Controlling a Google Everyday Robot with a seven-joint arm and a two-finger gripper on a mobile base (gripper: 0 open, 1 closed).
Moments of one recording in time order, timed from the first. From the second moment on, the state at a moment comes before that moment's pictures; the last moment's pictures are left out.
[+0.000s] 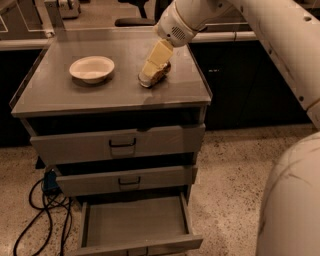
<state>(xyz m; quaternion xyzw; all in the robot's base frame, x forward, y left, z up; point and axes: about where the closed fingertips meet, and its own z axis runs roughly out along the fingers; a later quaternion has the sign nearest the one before) 0.680 0.022 0.954 -0.63 0.69 0.15 0.34</state>
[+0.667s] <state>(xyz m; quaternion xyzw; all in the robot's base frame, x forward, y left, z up) 0.690 0.014 0.947 -0.61 0.70 0.15 0.34</state>
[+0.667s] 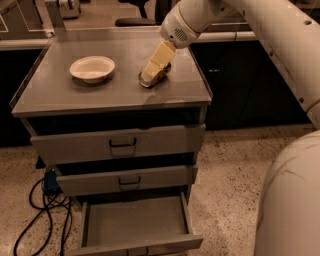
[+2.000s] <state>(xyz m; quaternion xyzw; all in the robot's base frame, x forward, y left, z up) 0.745 0.001 0.923 -0.56 0.73 0.15 0.35</state>
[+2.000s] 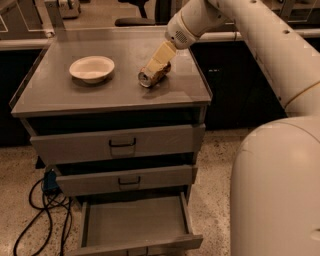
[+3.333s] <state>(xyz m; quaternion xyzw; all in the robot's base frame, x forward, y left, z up) 0.780 0.013 0.872 -0.52 0.76 0.17 0.35</state>
